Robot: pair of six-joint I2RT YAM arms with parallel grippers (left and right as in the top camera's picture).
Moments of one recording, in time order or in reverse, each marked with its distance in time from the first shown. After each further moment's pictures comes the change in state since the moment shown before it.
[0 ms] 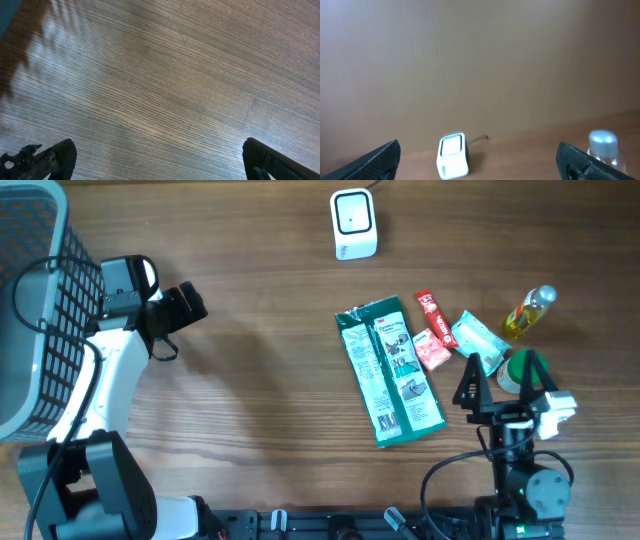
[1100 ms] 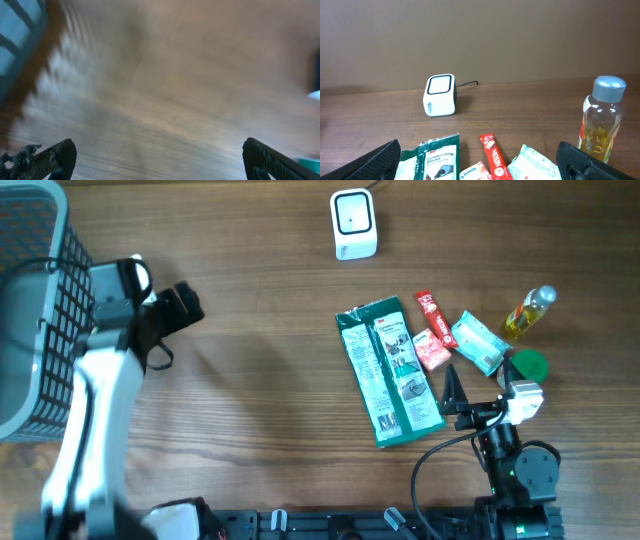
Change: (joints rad) left arm -0.011 -0.196 -0.003 -0.090 -0.003 0.000; right arm 0.003 -0.003 -0.003 -0.243 -0.058 -0.148
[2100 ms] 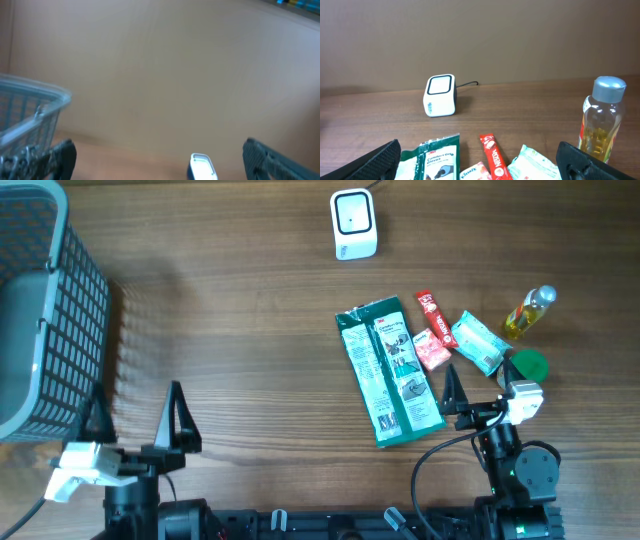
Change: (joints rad) left arm -0.081 -1.381 -0.478 0.272 0.005 -0.001; right arm 0.000 -0.002 0.000 0.000 0.000 0.000
